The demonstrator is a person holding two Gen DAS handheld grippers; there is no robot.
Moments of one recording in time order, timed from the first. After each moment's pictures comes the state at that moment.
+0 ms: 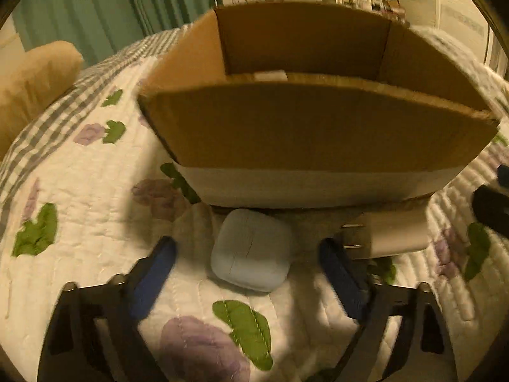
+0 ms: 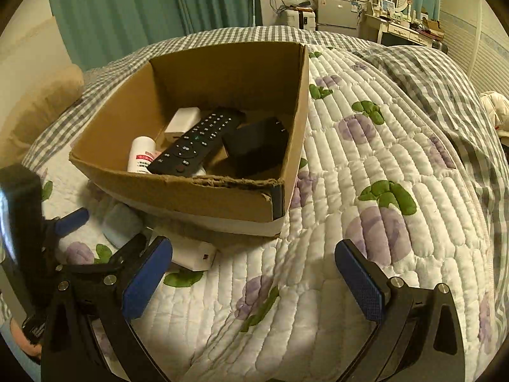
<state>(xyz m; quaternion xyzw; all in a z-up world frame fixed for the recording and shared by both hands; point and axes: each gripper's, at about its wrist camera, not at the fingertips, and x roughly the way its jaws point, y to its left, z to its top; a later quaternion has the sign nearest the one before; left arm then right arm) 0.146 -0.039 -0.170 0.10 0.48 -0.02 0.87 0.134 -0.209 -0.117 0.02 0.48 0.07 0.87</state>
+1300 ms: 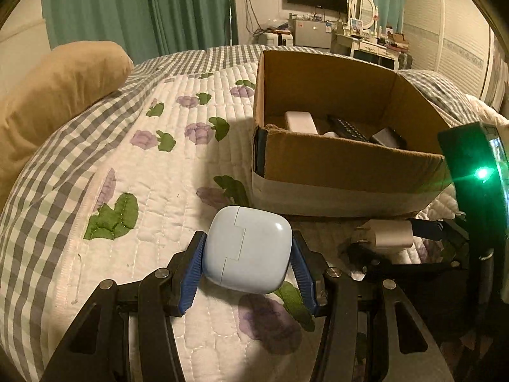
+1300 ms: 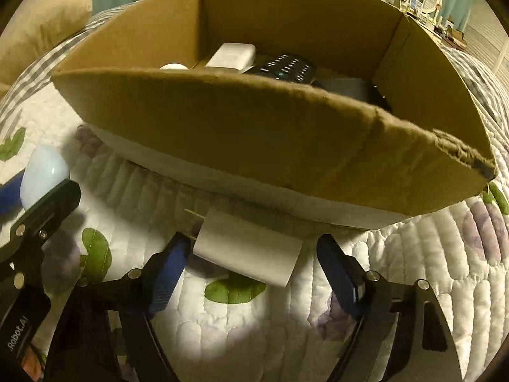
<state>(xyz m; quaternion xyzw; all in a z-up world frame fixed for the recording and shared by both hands) 0.112 0.013 -0.124 0.04 0.42 -0.02 0.91 0.158 -0.126 -0.172 -0.04 0.53 0.08 0.84</state>
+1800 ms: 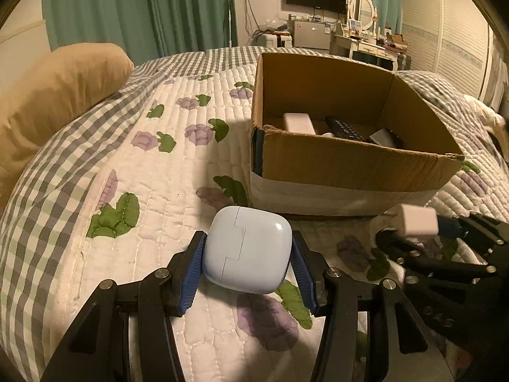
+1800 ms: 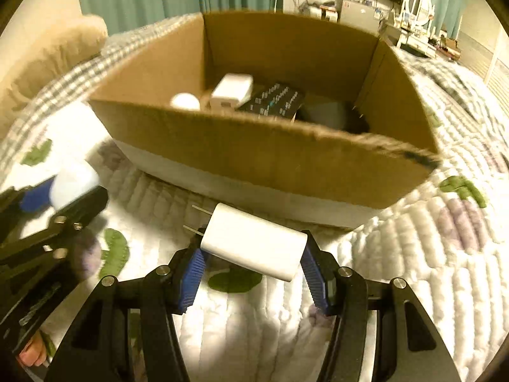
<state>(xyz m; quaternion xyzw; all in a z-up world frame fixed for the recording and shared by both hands) 0.108 0.013 -0.121 0.04 0.42 -0.02 0.91 0.122 -0.146 -0.135 -0.03 0.47 0.09 0.88</state>
